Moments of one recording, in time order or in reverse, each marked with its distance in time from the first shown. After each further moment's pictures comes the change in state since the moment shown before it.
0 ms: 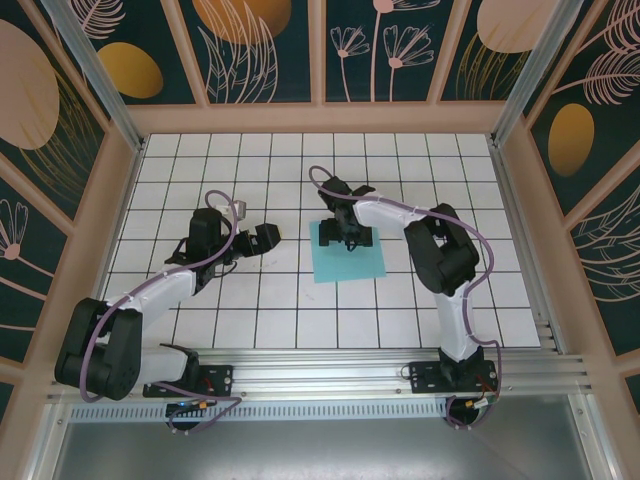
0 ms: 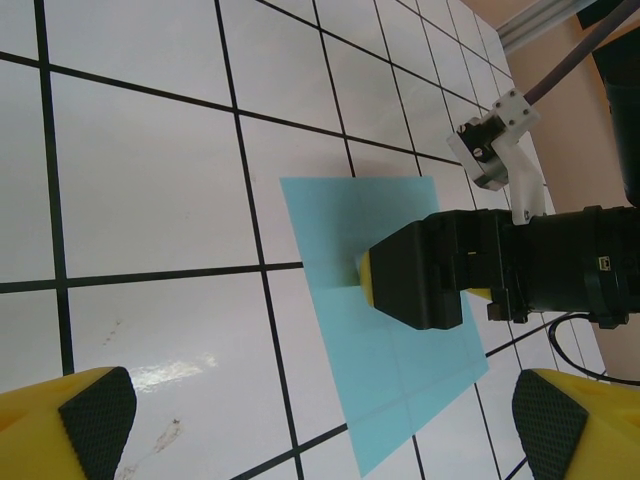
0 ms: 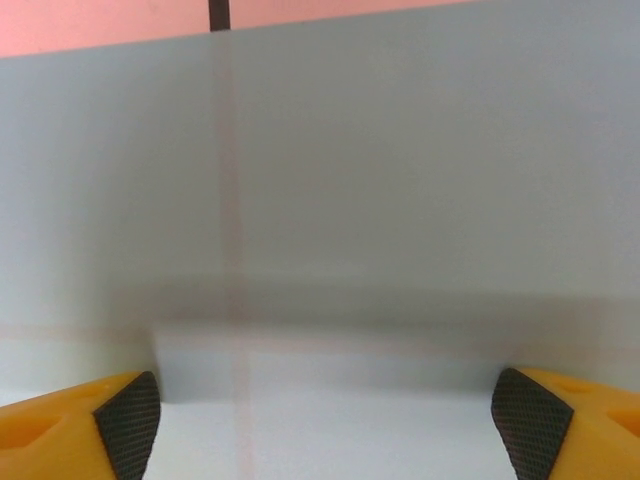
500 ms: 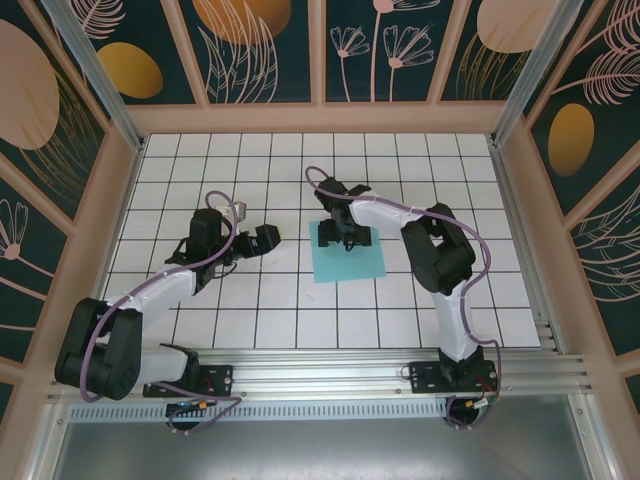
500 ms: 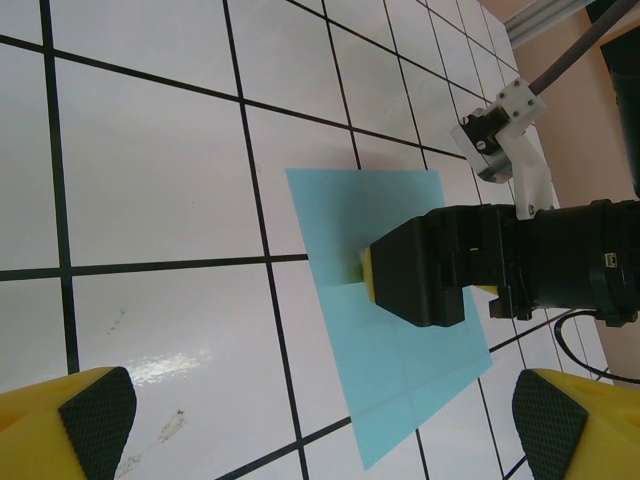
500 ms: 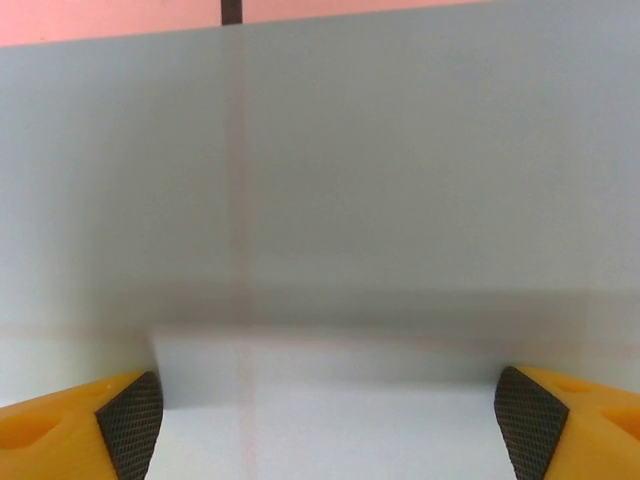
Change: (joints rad) left arm 0.000 0.001 0.000 -0.015 0.000 0.000; right arm 0.015 0.018 0.048 -0.051 0.026 -0.004
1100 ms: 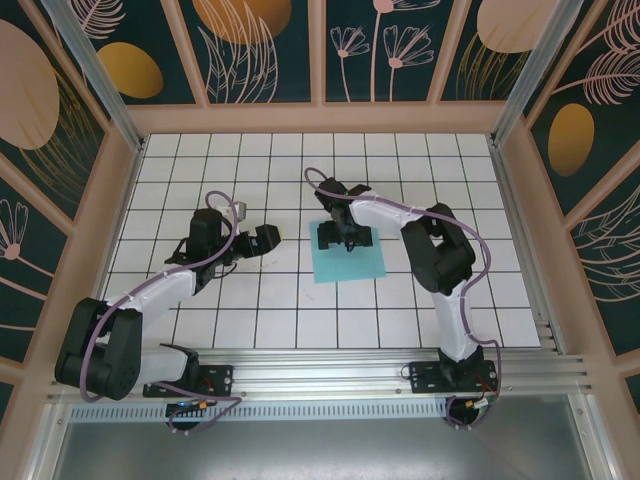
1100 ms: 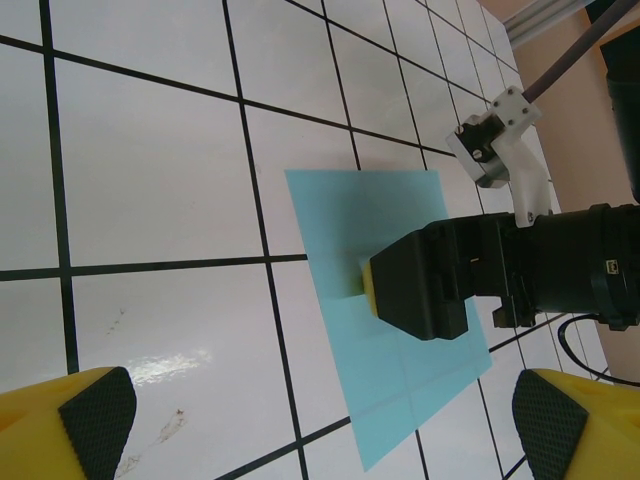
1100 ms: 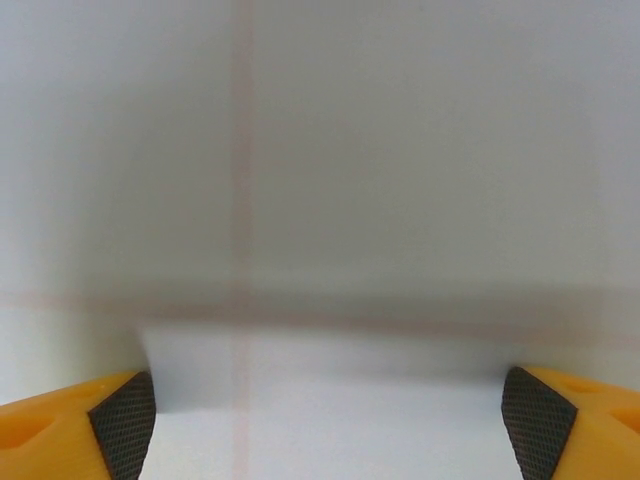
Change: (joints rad) left arm 0.000 0.000 0.000 0.000 0.000 0.000; right arm -0.002 0.002 -0.015 -0.002 -0.020 -0.044
